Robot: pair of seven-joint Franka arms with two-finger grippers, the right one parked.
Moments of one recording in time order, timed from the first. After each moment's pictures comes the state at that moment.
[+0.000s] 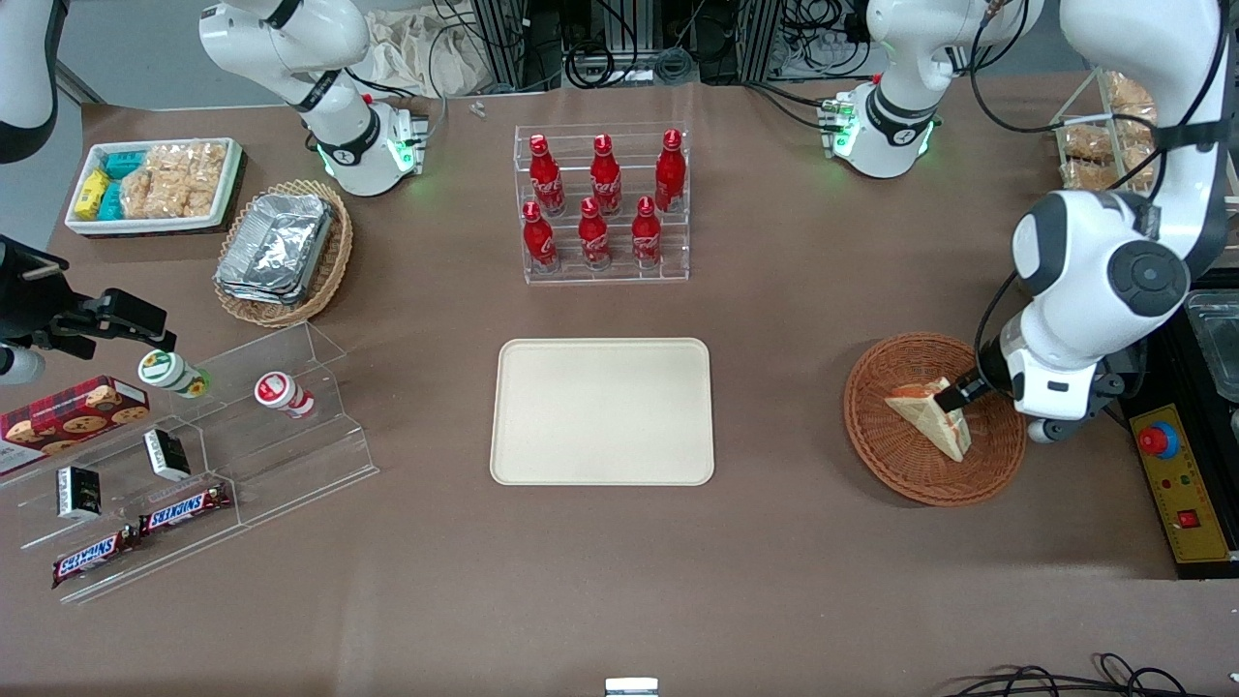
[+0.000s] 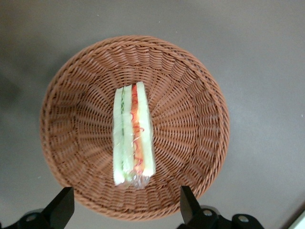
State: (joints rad) arm -0.01 0.21 -0.05 -2.03 0.03 2.26 -0.69
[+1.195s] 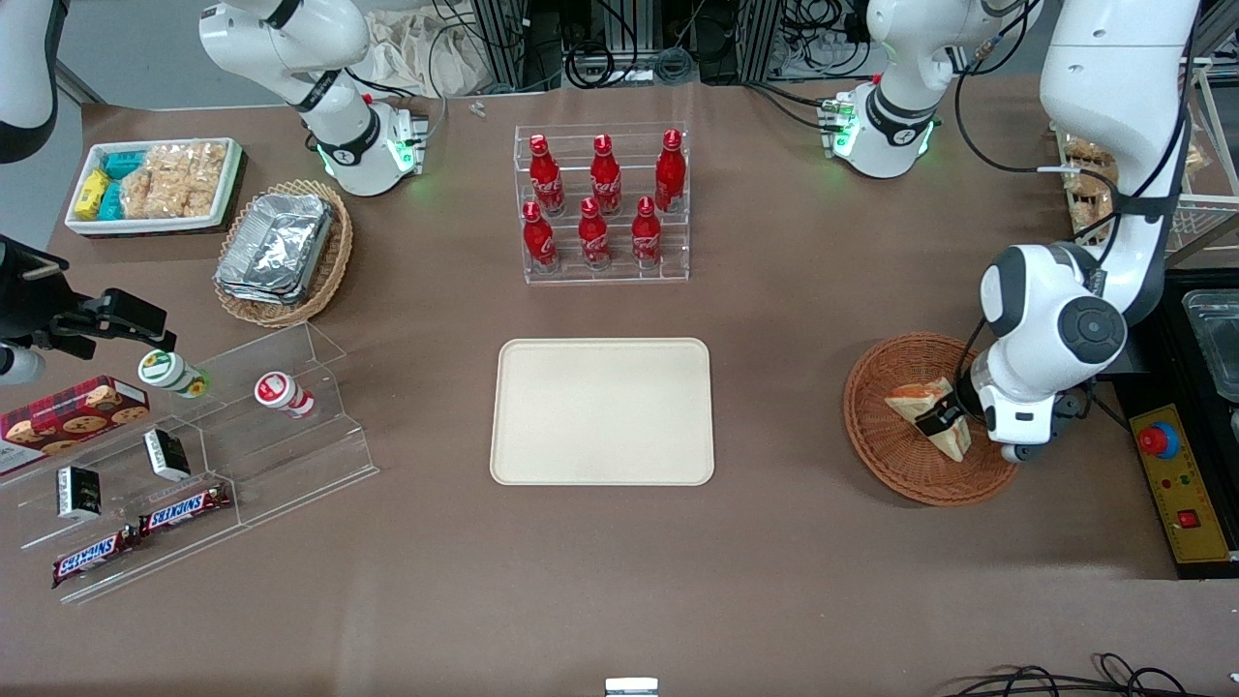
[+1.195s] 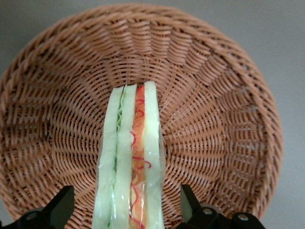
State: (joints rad) arm 0.01 0.37 -0.05 -2.07 0.03 2.42 -0.76
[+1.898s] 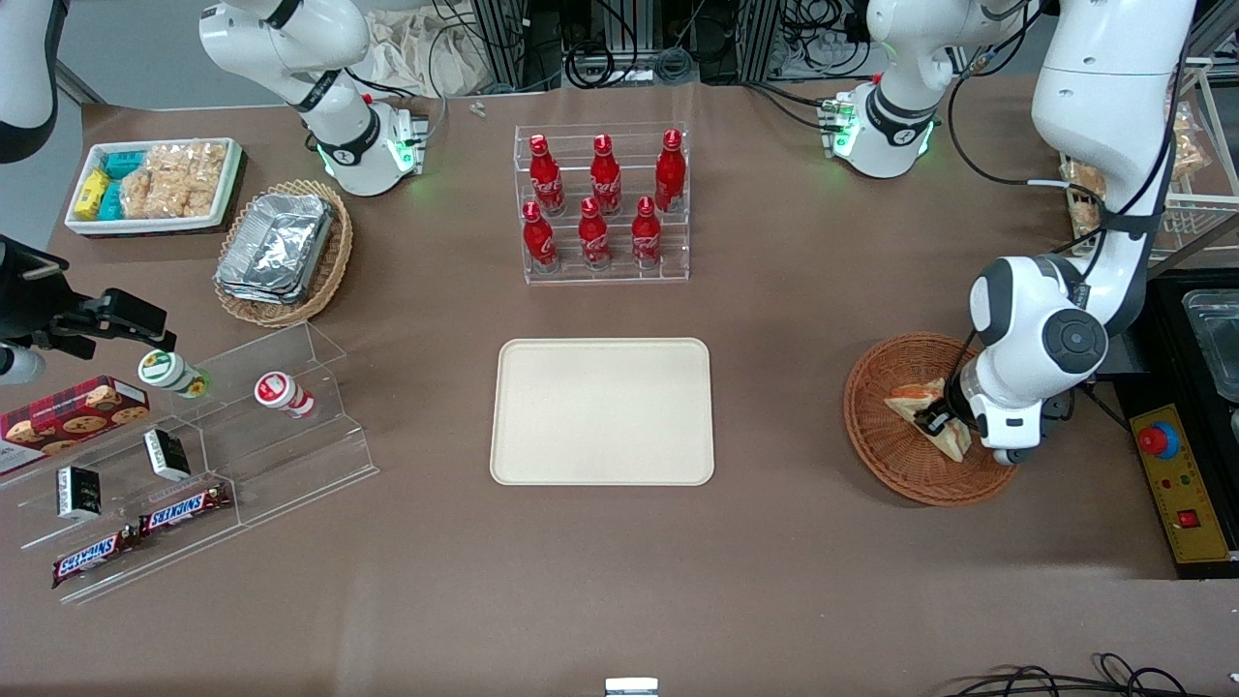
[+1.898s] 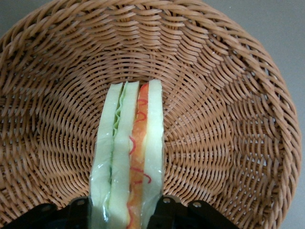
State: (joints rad) arm 0.01 0.40 -0.05 -2.07 0.03 2.46 -0.84
